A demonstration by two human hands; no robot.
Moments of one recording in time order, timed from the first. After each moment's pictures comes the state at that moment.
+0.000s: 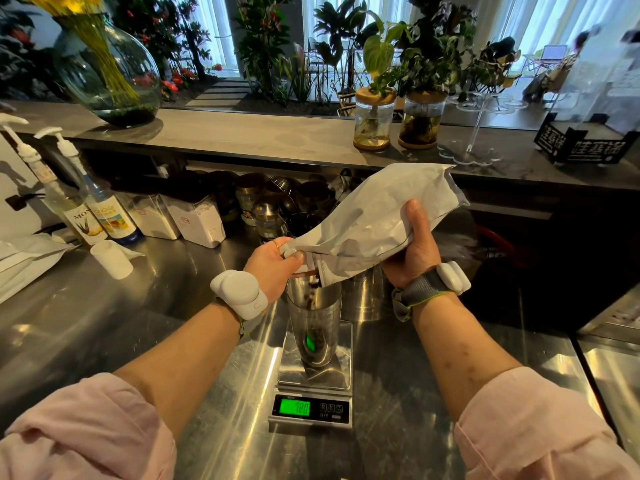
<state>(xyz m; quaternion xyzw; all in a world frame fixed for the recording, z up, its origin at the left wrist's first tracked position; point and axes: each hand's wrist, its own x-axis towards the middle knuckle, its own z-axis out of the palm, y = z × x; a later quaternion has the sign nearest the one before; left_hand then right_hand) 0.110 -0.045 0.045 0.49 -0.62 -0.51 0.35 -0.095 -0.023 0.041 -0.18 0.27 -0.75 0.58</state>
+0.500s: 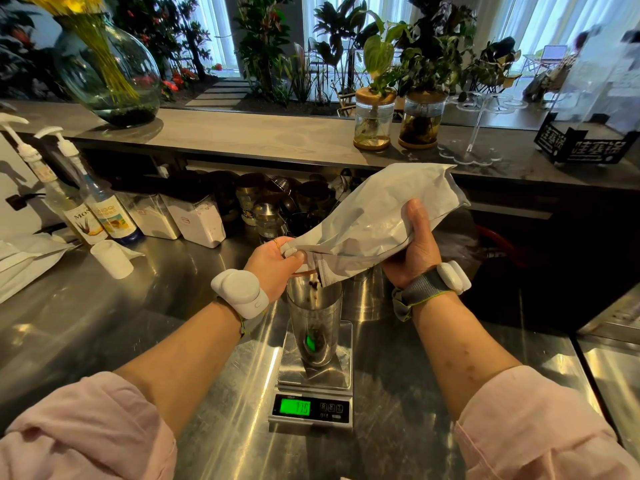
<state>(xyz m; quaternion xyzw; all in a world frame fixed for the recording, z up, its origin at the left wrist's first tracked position) 0.110 -0.047 0.042 0.48 -0.61 -0.51 0.37 -0.094 -0.023 0.042 -0.18 0.27 -0.75 0.58</state>
